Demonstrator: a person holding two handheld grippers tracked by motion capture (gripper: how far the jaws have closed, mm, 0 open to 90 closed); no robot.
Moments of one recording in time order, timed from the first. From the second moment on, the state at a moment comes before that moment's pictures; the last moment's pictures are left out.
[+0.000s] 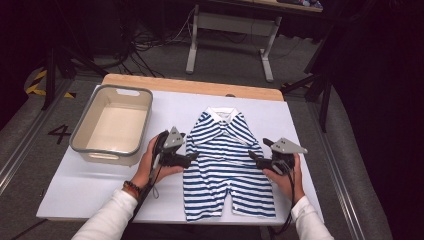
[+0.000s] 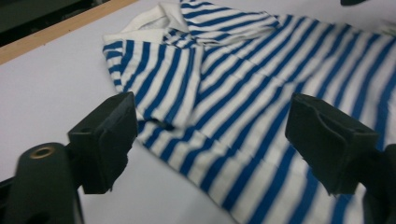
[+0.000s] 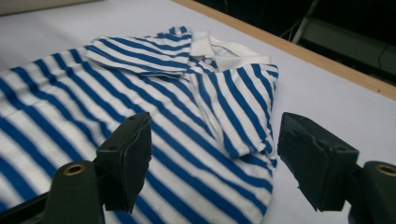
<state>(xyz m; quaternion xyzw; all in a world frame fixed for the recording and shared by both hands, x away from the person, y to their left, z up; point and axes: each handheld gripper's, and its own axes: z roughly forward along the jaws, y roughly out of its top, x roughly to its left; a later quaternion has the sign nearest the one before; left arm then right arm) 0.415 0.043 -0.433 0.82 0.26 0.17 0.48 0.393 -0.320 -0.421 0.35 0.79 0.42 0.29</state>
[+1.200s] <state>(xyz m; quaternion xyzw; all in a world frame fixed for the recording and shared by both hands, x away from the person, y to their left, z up) 0.567 -0.015 -0.457 0.83 0.40 0.15 0.35 0.568 -0.292 -0.445 0.50 0.78 0.33 0.20</state>
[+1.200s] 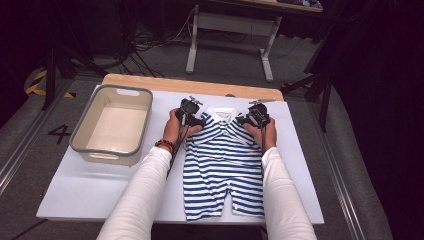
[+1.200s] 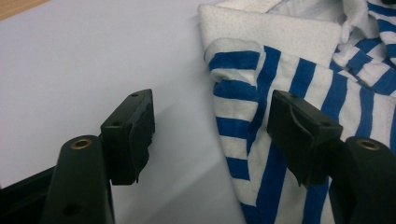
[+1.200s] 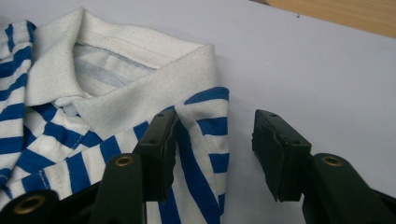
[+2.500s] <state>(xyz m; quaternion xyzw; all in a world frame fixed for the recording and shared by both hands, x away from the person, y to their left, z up) 0.567 -0.015 -0.412 0.85 0.35 0.23 0.32 0.549 -0.268 -0.404 0.45 0.76 0.40 0.25</state>
